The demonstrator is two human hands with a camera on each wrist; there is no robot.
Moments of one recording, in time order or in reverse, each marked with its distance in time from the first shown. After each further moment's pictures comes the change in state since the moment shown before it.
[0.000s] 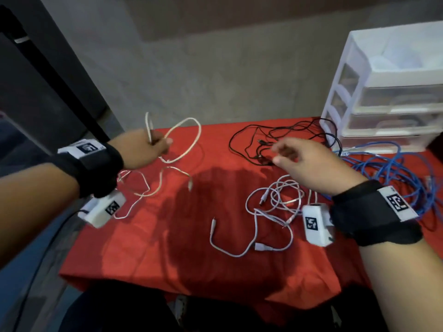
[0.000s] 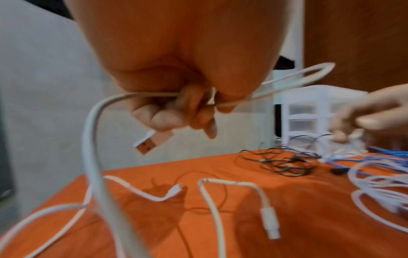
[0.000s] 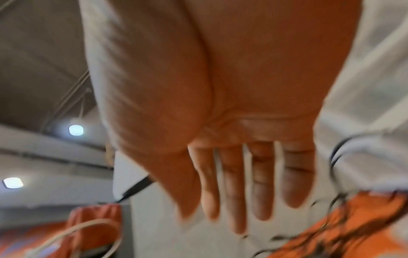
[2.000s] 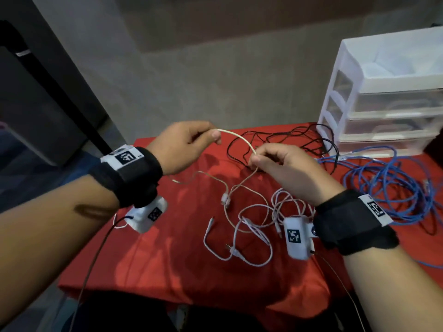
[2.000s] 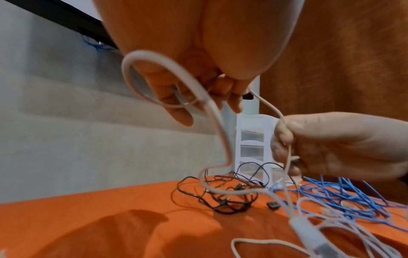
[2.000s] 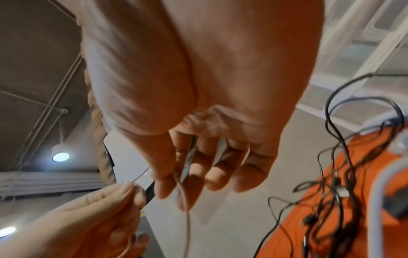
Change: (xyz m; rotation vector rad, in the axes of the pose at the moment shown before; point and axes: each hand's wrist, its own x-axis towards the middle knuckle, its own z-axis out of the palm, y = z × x) left_hand 0.003 0.087 -0.006 -0.392 0.220 0.378; right_hand -0.004 -0.029 0.012 0.438 -0.017 -0.157
